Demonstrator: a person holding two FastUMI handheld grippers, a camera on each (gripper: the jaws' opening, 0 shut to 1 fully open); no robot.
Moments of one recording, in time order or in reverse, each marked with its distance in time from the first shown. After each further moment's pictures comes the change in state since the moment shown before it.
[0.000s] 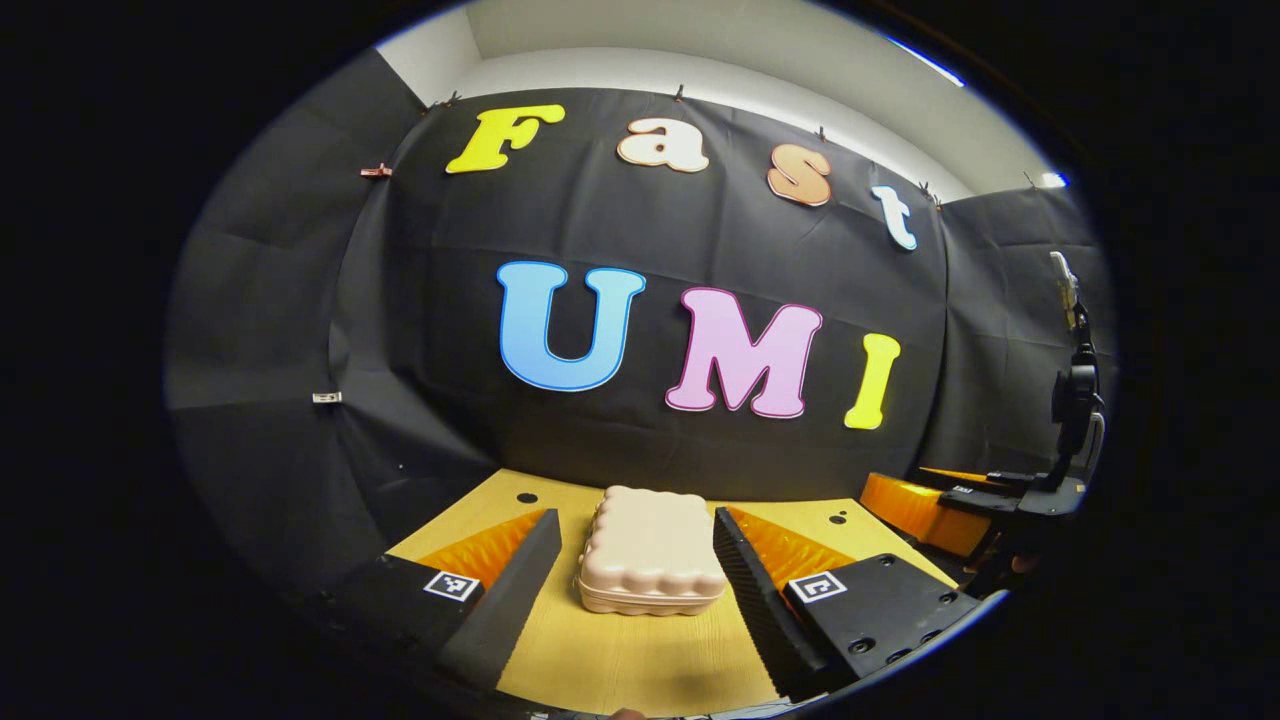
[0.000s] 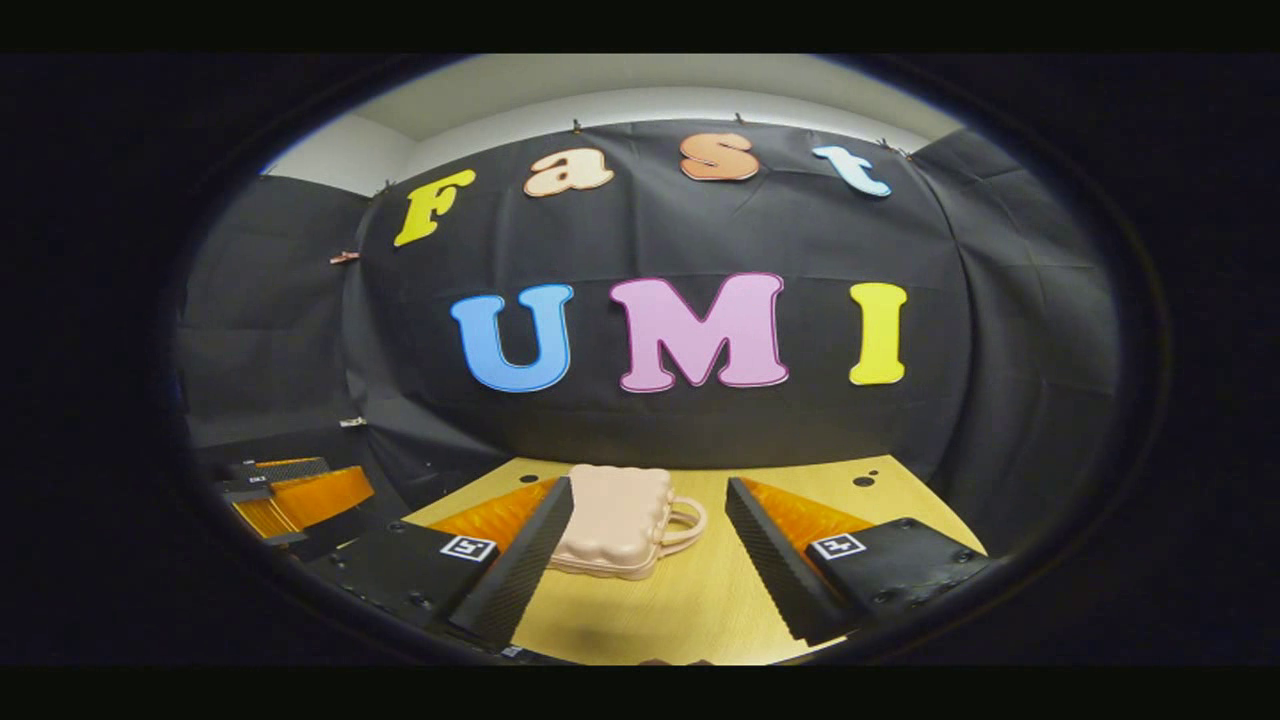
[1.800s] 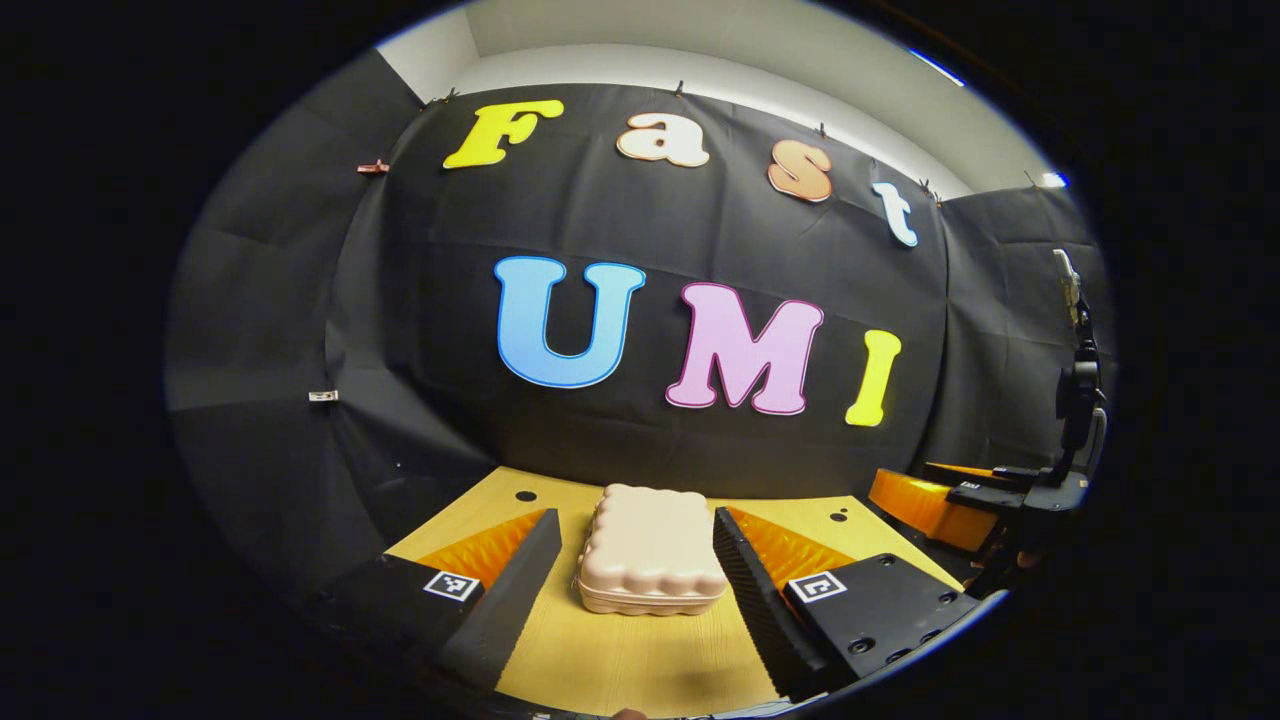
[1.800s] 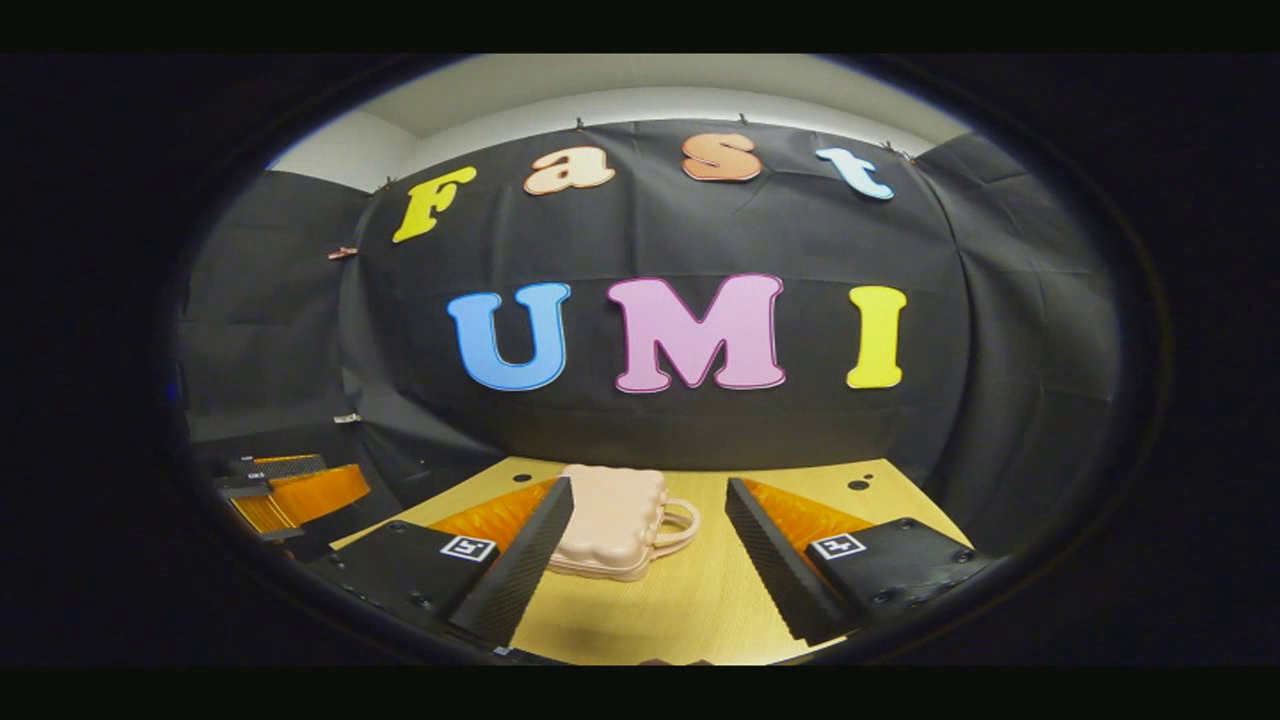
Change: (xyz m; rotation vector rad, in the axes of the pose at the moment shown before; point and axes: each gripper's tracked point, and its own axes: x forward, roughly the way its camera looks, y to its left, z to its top) left arm 0.006 0.011 0.000 0.004 0.012 0.004; right arm 0.022 -0.015 0.003 -0.028 0.009 0.010
